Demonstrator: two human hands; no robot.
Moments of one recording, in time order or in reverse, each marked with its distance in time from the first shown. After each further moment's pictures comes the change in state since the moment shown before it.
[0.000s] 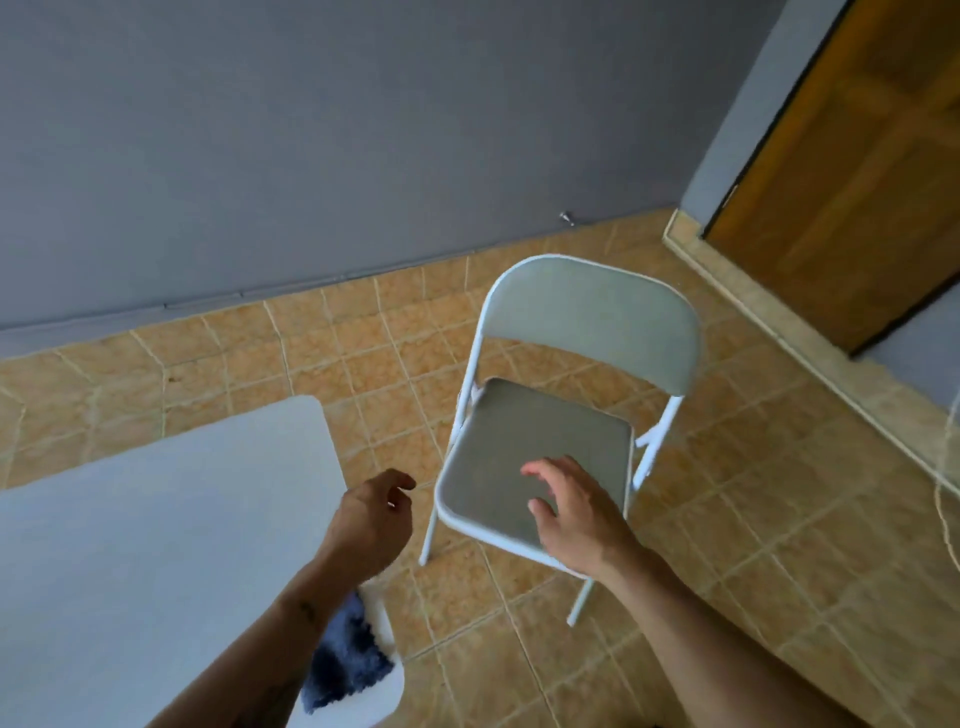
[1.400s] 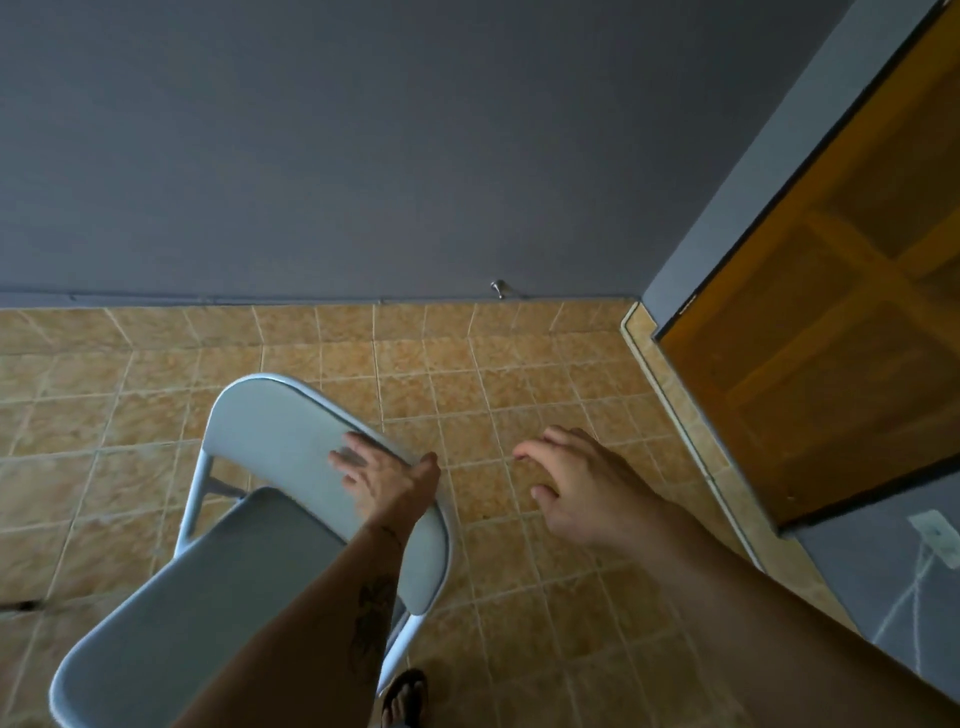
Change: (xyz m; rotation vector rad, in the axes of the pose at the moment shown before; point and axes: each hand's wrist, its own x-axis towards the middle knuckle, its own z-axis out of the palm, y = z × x) left_hand 0.310 0.447 0.323 -0.329 0.304 -0.451; right_hand 0.292 0.316 -0.423 -0.428 -0.253 -0.258
